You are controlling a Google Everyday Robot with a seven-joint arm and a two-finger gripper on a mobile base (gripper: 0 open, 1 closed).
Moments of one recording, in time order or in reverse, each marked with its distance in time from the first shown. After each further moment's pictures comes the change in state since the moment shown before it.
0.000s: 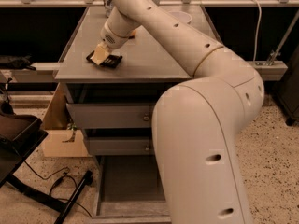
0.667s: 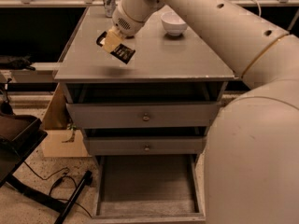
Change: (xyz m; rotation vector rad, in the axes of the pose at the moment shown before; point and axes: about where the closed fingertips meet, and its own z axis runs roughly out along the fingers) arm 0.005 0.031 -0.104 0.081 -0.038 -0.049
